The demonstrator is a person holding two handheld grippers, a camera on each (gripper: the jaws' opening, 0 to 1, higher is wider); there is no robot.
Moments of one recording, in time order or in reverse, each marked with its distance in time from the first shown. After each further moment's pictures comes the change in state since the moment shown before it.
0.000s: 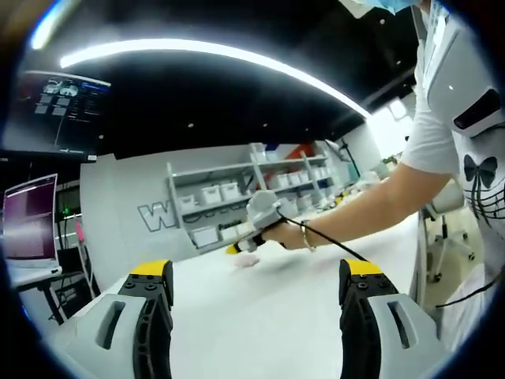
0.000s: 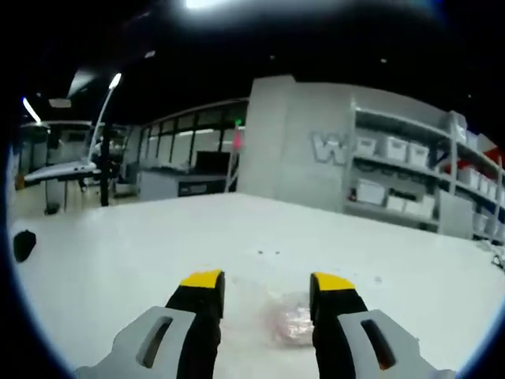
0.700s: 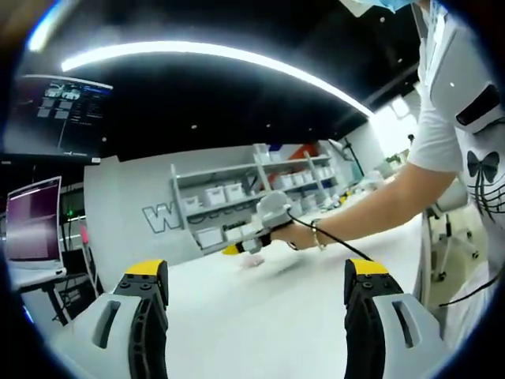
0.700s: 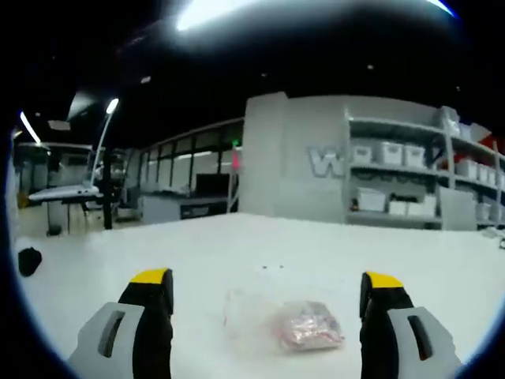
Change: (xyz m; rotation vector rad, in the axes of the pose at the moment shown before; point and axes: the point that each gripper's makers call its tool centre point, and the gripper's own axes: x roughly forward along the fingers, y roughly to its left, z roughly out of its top) left arm -0.001 0.006 -0.001 0.010 -0.001 0.028; right arm -0.037 0.017 0.007 0.079 -0.110 0.022
